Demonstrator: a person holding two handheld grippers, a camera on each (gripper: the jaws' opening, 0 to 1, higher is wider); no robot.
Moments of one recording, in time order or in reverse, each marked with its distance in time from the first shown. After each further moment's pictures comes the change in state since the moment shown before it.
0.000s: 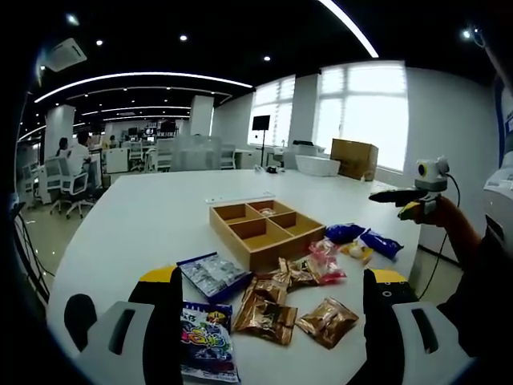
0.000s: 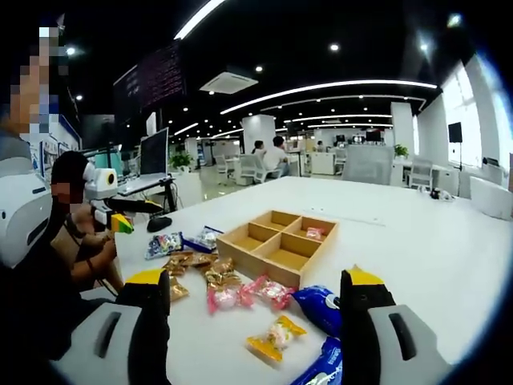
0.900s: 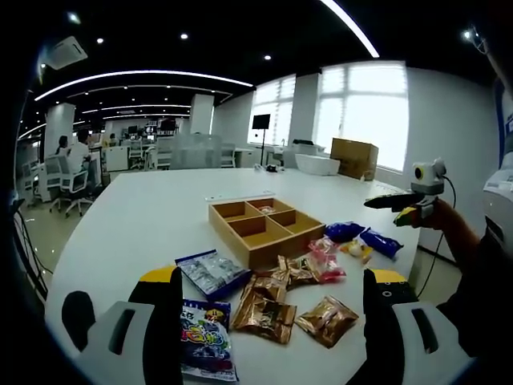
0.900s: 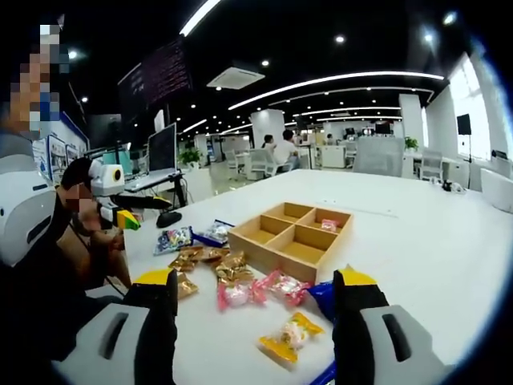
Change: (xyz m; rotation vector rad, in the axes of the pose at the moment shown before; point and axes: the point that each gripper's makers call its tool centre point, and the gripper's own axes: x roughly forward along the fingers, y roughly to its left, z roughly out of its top) left arm 0.002 0.000 -0.004 -0.005 0.006 -0.001; right arm 0.016 0.011 -0.014 0.023 0.033 0.066
